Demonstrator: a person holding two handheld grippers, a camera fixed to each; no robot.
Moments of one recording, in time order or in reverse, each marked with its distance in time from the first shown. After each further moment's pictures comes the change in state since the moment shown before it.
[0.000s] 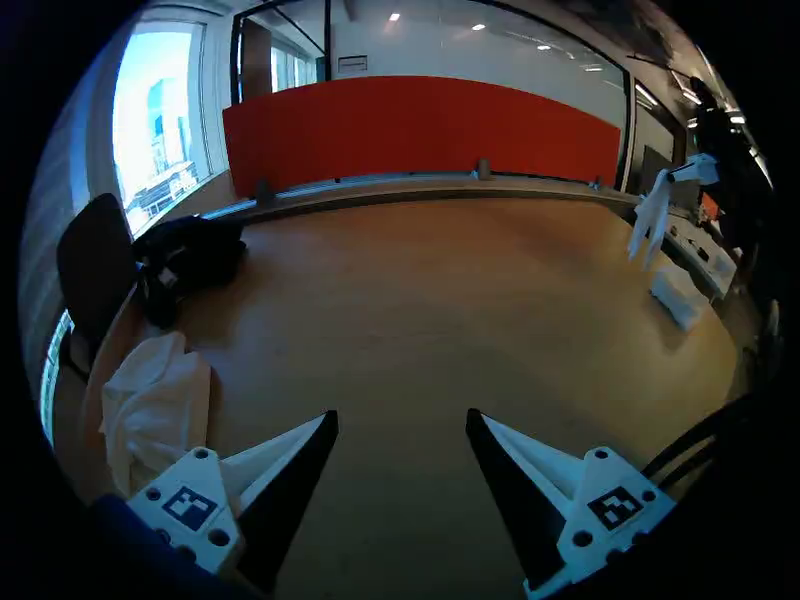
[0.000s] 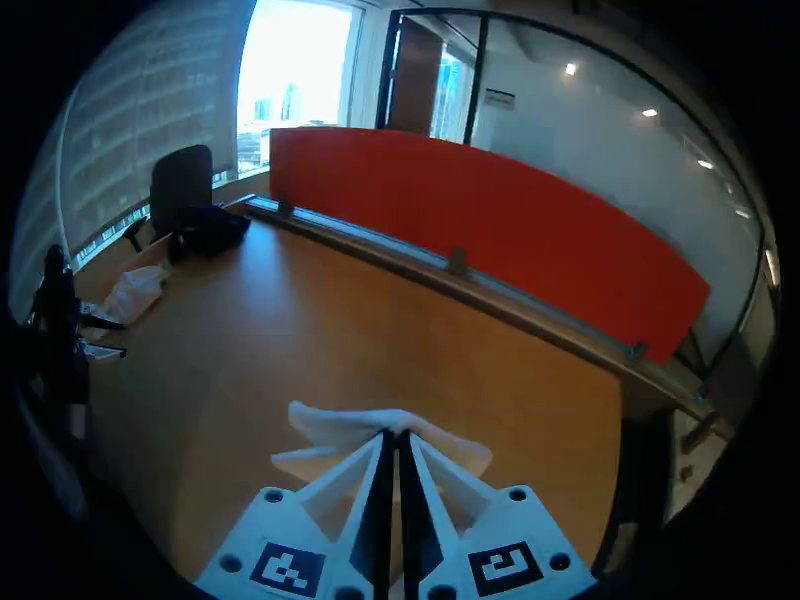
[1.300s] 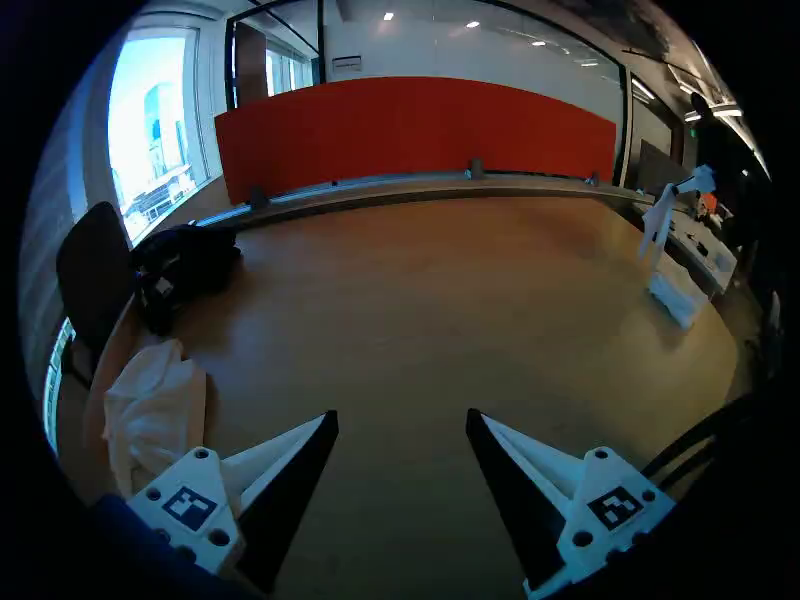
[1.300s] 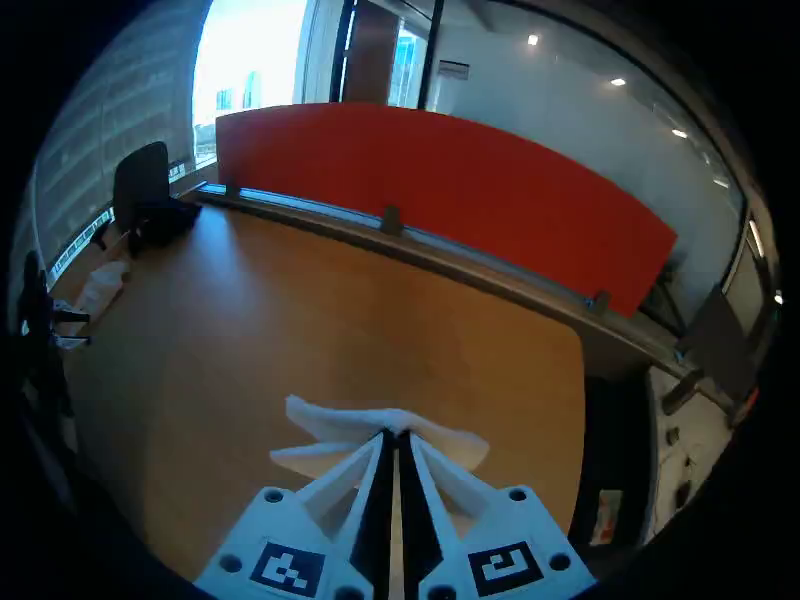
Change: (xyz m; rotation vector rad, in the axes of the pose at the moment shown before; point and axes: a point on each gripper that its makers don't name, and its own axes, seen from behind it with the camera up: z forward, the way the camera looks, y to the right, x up) left arm 0.007 0.015 -0.002 0.005 -0.006 0.019; right arm -0.057 0.090 -0.015 -0.096 -0.086 0.076
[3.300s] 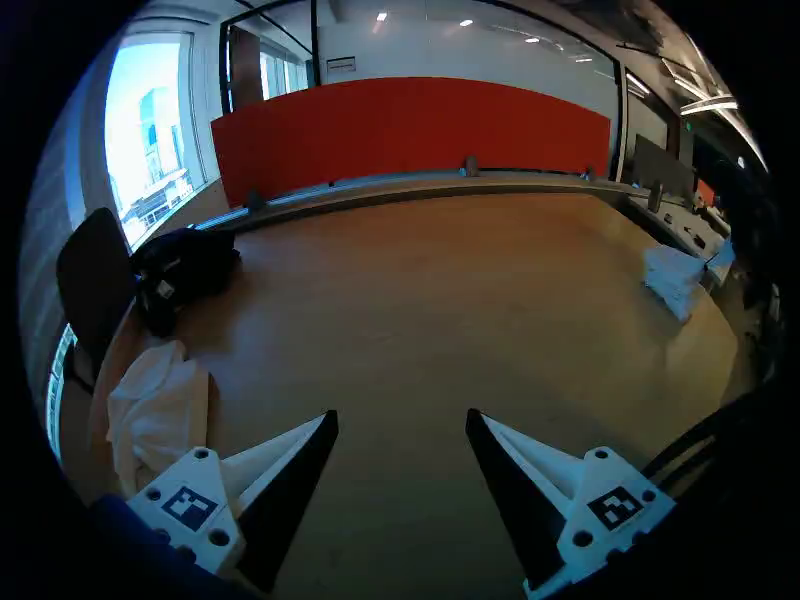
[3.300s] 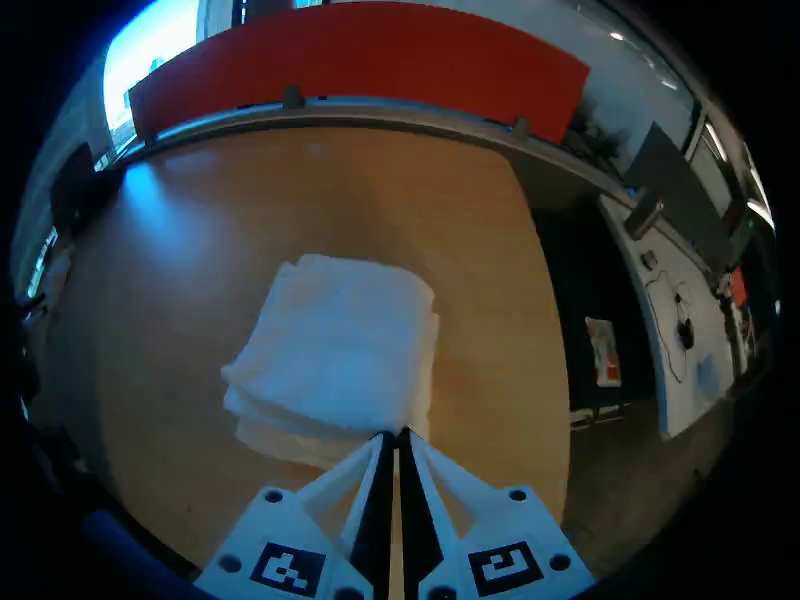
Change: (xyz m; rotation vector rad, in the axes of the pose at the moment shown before) left arm -0.004 0.000 -0.011 -0.001 -0.003 0.021; right arm -0.222 0.033 -0.042 -0.167 -0.314 0.258
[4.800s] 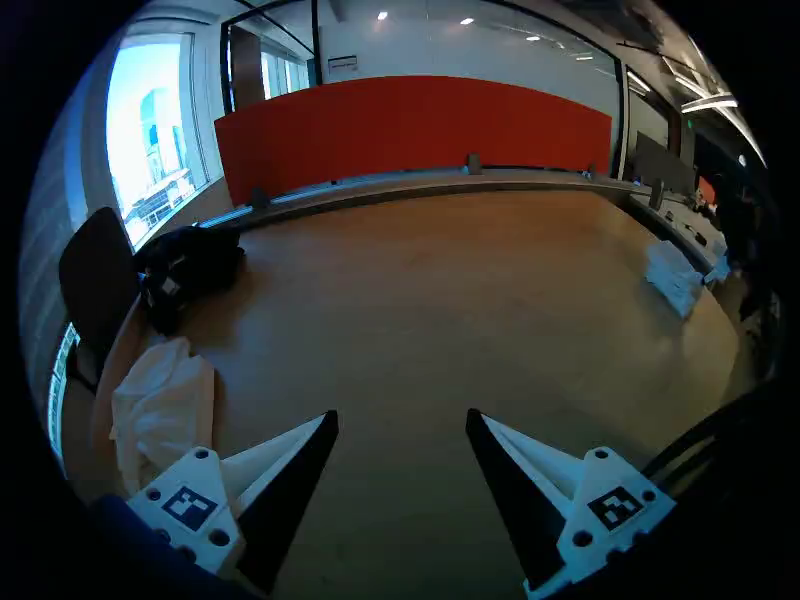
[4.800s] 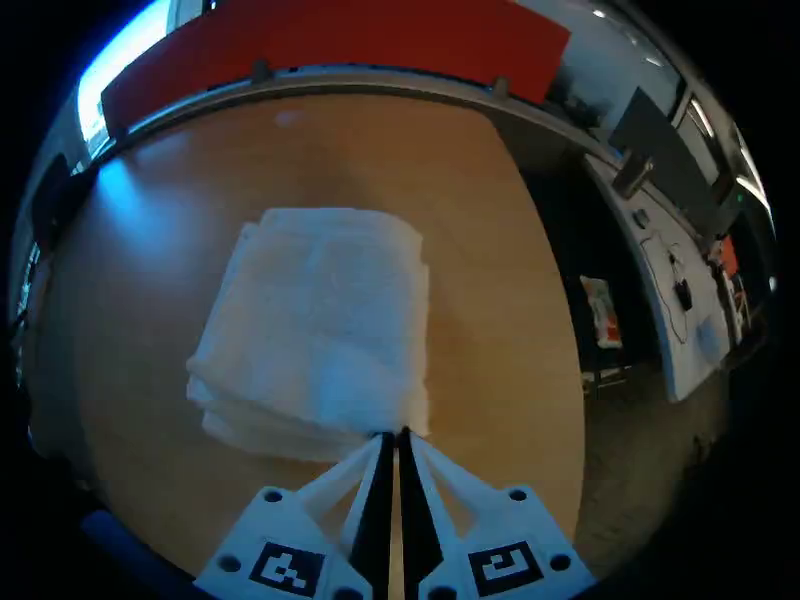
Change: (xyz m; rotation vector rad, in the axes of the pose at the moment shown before) left arm -0.005 -0.006 -0.006 0.008 -0.004 0.003; right arm -0.030 0.003 0.029 -0.060 -0.071 0.060
